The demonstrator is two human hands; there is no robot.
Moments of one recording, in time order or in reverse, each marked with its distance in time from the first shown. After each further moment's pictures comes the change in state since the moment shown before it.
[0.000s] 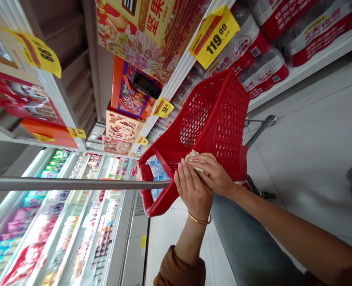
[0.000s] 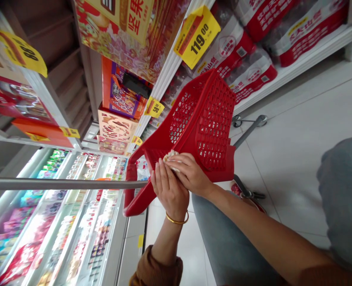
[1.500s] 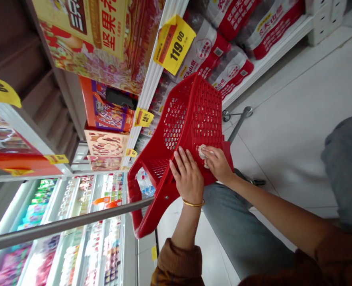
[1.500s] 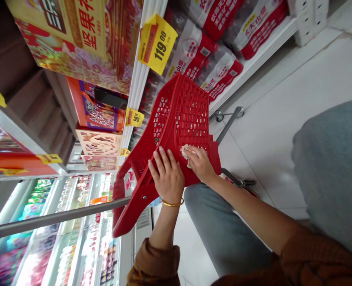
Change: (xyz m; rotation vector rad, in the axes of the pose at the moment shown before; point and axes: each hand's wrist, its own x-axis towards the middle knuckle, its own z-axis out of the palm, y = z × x) left_hand 0.031 0.020 0.036 -0.048 -0.330 0.157; right_hand -0.054 0.078 -0.018 -0.415 0.245 0.231
